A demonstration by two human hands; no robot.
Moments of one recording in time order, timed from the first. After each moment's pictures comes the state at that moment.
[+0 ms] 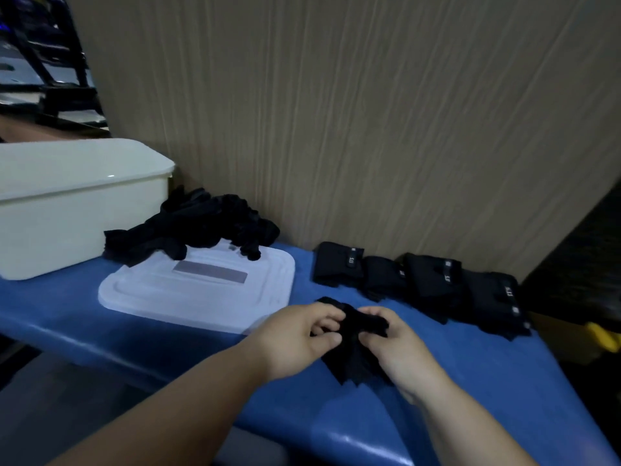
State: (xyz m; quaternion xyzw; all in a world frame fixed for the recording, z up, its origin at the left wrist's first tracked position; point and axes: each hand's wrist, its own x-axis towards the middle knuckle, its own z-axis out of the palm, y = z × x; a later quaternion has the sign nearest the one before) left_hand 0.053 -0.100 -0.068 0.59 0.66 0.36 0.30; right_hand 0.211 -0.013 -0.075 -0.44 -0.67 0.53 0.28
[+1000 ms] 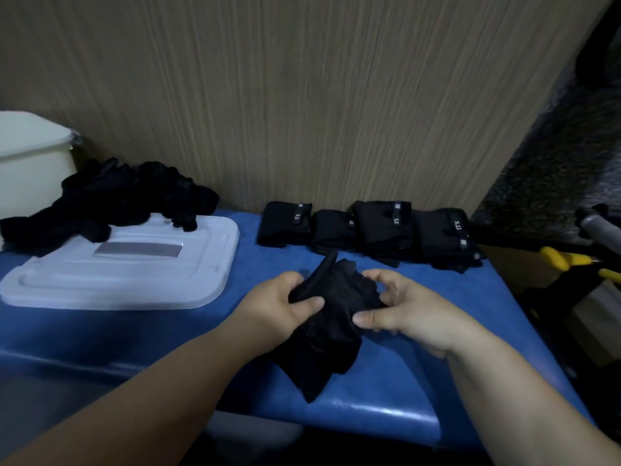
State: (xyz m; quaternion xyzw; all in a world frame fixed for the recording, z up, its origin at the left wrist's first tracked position) left_hand 0.113 -0.073 -0.075 0.51 0.71 0.37 0.31; right_hand 0.302 0.017 -0.060 -0.39 -0.67 0.60 0.16
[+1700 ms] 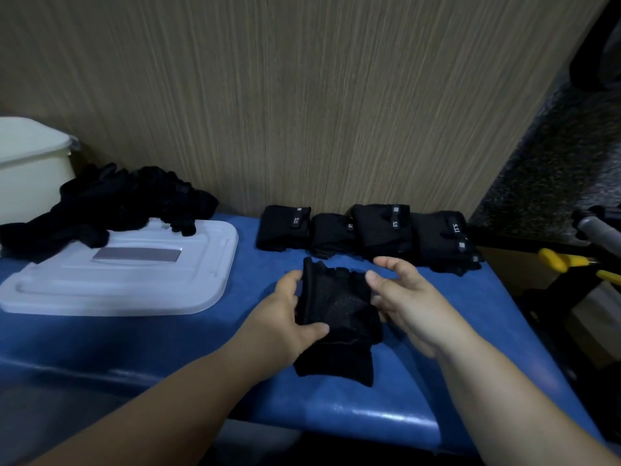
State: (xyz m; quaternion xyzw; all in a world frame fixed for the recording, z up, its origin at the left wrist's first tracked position) left_hand 0.119 -0.075 -0.095 0.48 0.67 0.41 0.40; right_hand 0.295 0.019 -0.067 -0.42 -0.58 0.63 0.31
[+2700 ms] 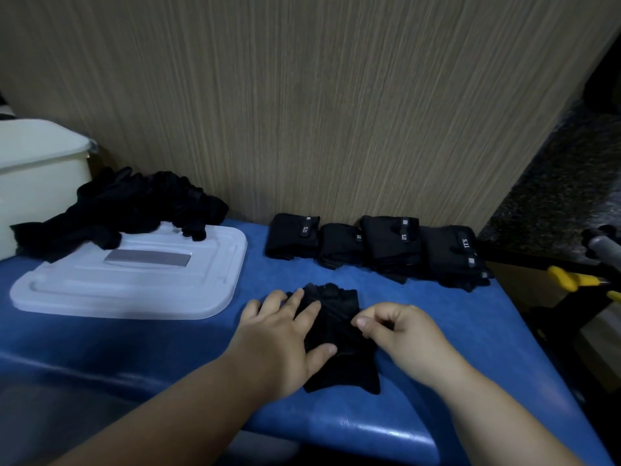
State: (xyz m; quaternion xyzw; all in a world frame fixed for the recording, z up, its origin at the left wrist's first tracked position) left_hand 0.117 -0.086 -0.089 0.65 0.75 -0.01 0.04; right_hand 0.296 0.011 -0.085 -0.43 -0.79 0.37 0.21
